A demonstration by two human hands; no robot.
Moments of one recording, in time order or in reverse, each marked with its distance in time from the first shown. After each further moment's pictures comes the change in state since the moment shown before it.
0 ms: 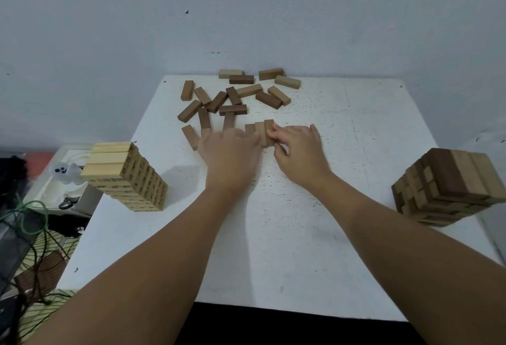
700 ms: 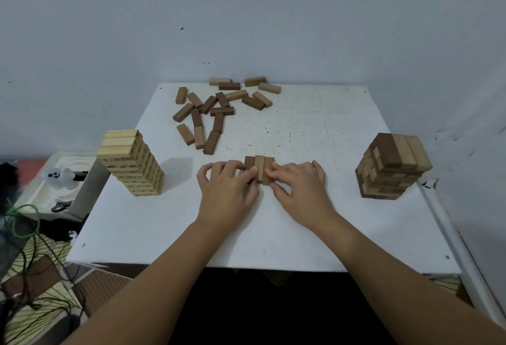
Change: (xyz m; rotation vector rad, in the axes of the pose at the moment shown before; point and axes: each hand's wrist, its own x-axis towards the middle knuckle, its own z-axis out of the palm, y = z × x) left_hand -0.089 0.032 -0.046 0.047 -0.050 0.156; right_hand -0.123 -0.014 -0.033 -0.017 -0.014 0.037
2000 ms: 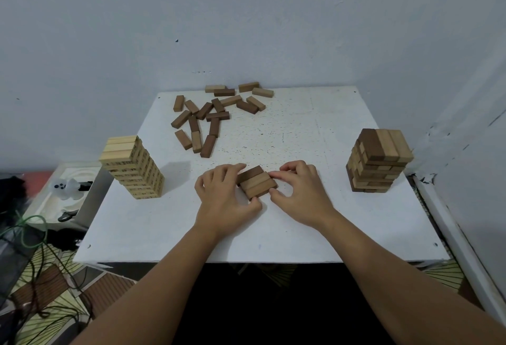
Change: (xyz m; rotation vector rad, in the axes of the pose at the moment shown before) left_hand -0.013 0.013 -0.019 -0.240 -0.154 -0.191; right_hand -0.014 0.014 -0.006 0.150 -0.035 0.070
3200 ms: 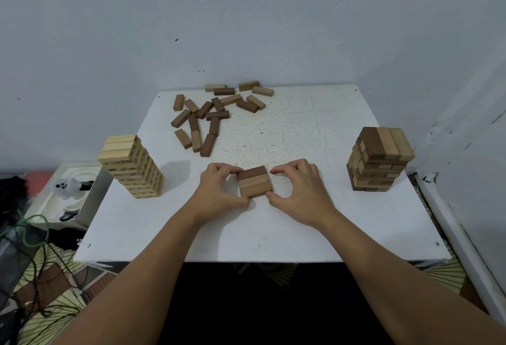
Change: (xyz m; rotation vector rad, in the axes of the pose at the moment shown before) left_hand 0.026 -0.022 -0.025 -0.285 -0.390 -0.178; right_hand -0.001 -0.002 -0.002 -0.034 0.011 0.001
